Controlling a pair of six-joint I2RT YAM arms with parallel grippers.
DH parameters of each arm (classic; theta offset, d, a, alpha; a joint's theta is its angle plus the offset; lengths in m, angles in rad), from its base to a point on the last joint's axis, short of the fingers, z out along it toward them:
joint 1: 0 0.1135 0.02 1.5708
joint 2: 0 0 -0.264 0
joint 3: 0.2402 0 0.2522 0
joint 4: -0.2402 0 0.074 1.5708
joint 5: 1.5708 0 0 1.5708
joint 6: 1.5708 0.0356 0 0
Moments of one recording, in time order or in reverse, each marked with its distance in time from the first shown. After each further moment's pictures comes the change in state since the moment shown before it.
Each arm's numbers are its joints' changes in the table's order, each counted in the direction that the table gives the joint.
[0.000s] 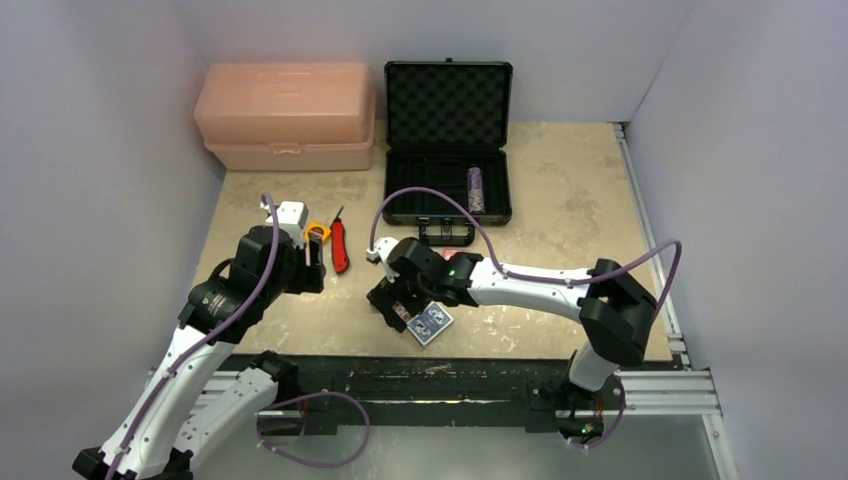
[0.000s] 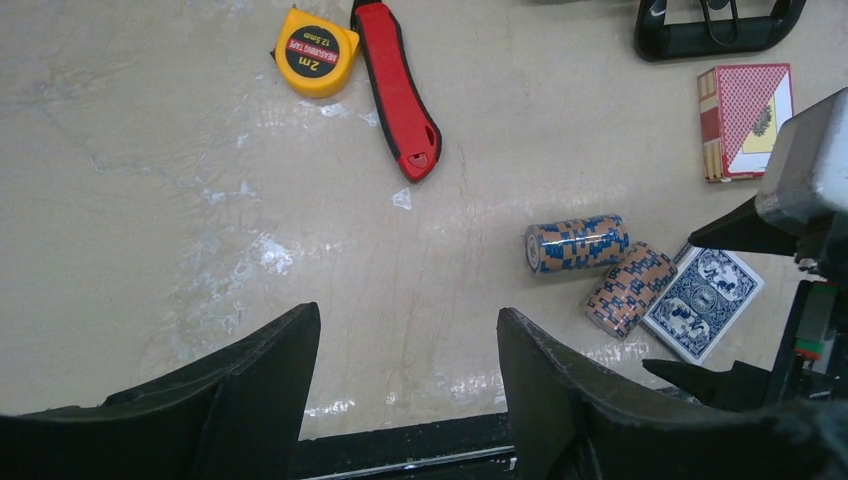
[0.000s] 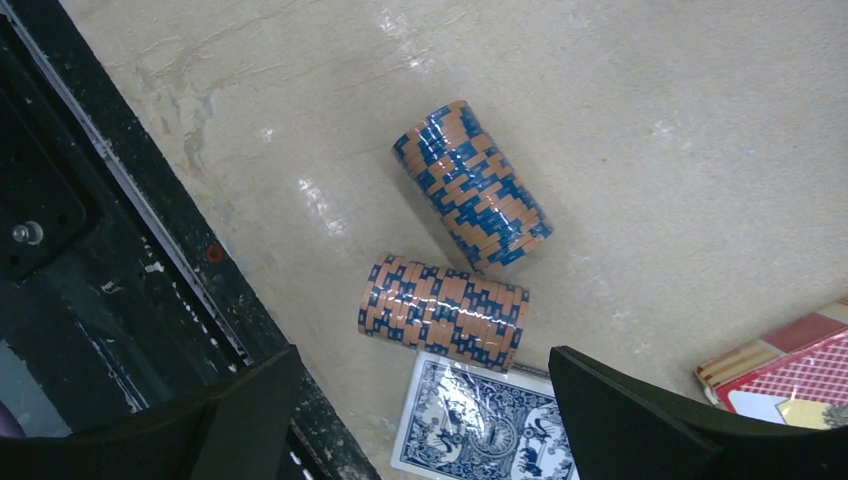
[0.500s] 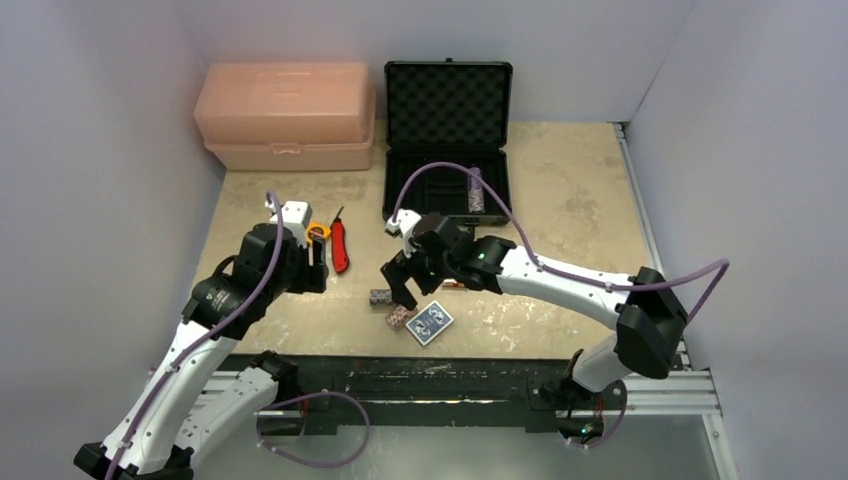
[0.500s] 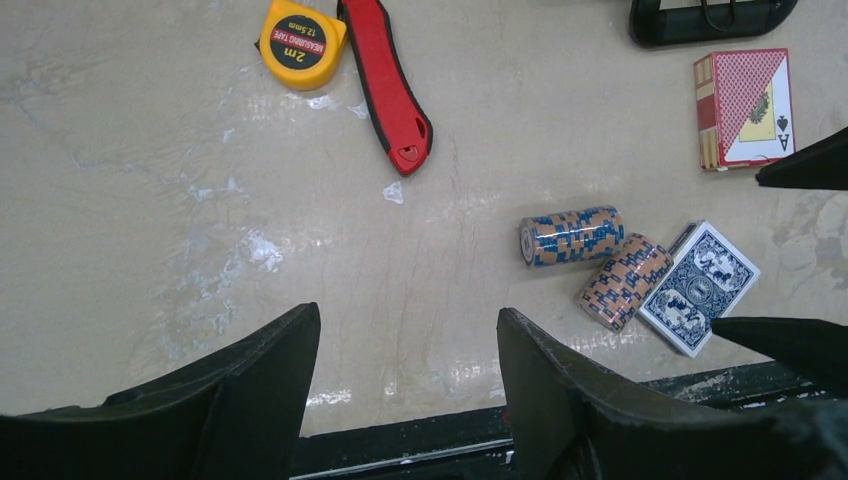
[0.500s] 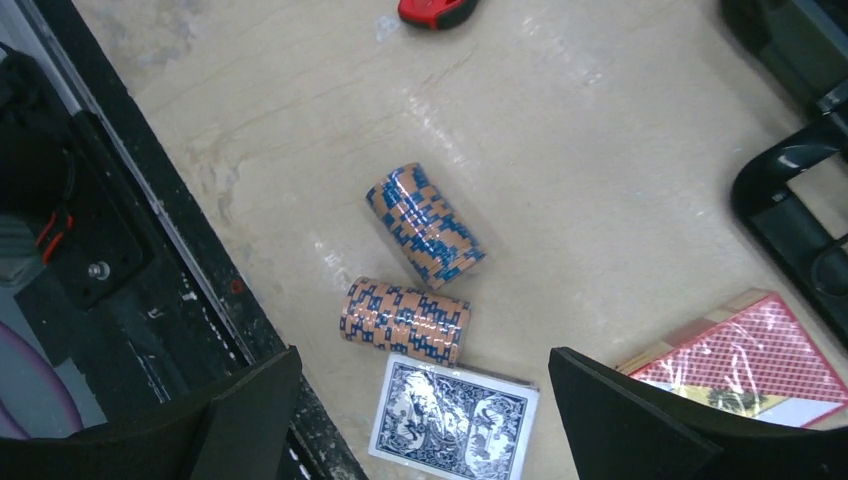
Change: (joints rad) left arm 0.000 -0.020 0.000 0.000 0.025 0.000; right arm -0.120 0.150 -0.005 0.005 -0.061 -0.014
